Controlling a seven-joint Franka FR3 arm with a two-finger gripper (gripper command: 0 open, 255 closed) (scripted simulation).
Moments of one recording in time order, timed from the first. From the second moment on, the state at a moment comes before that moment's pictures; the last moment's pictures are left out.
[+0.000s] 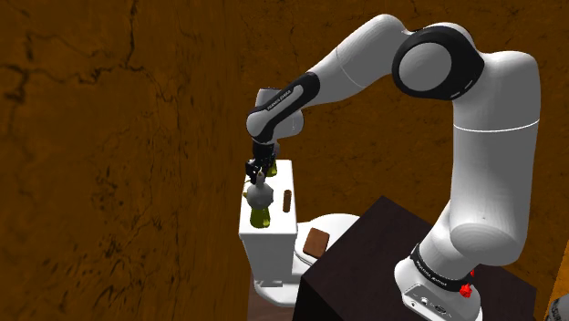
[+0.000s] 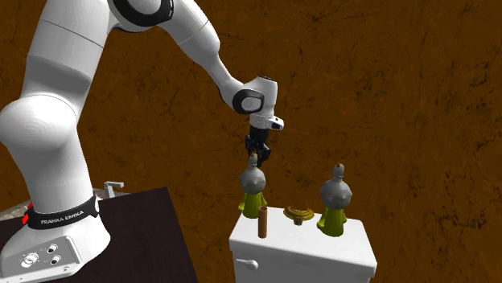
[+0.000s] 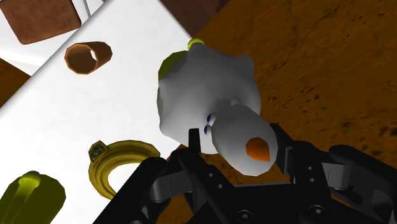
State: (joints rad) arm 0.12 0.43 0.06 -2.00 0.27 2.41 -0.20
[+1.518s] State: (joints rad) arm 0.12 0.30 0.05 -1.97 0.25 2.26 -0.16
